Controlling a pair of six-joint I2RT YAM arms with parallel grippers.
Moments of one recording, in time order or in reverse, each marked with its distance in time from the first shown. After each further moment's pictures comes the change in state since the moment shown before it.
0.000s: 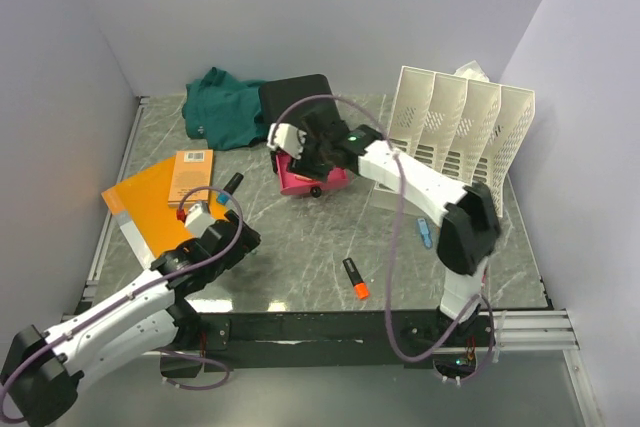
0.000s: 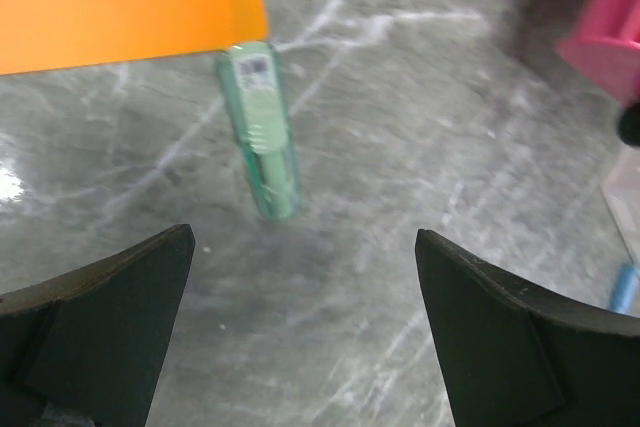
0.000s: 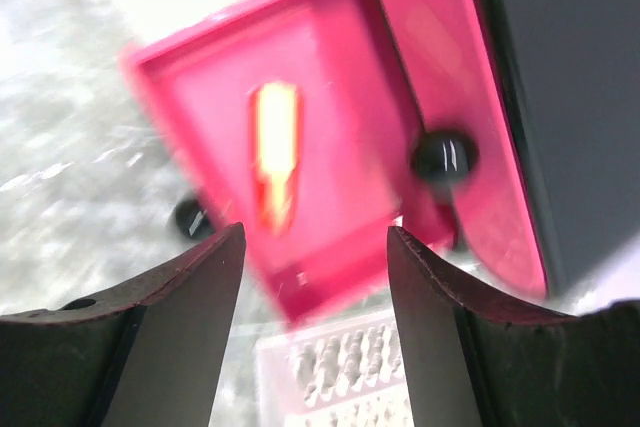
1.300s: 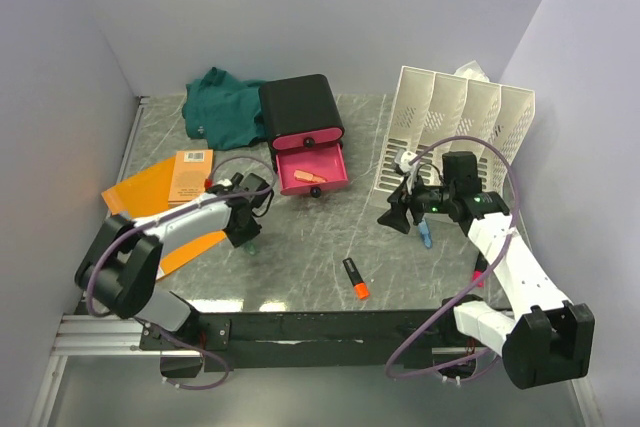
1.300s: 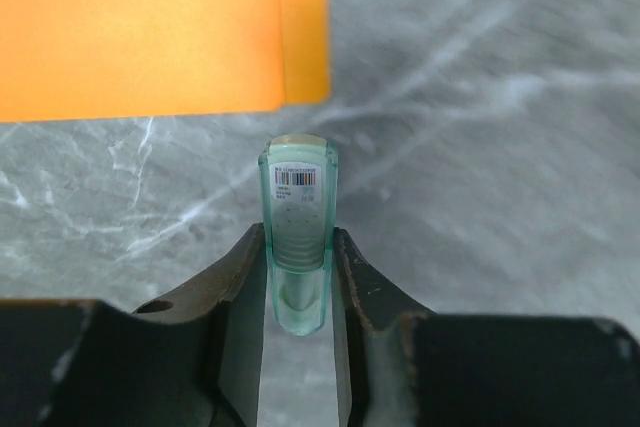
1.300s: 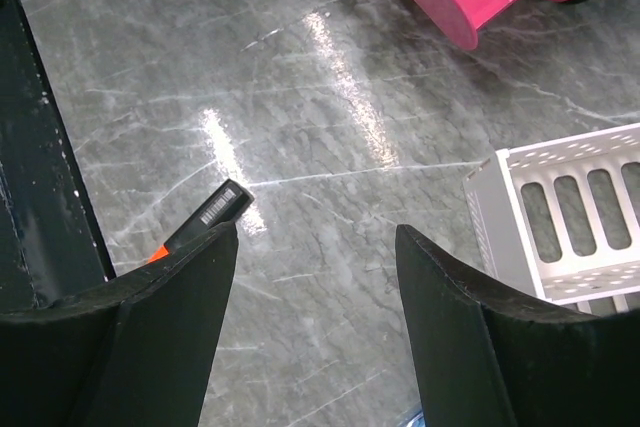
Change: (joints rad) left arm 0.177 0.771 0.439 -0.223 0.097 0.074; right arm -0.603 -0.818 -0.870 0.079 -0.837 0.146
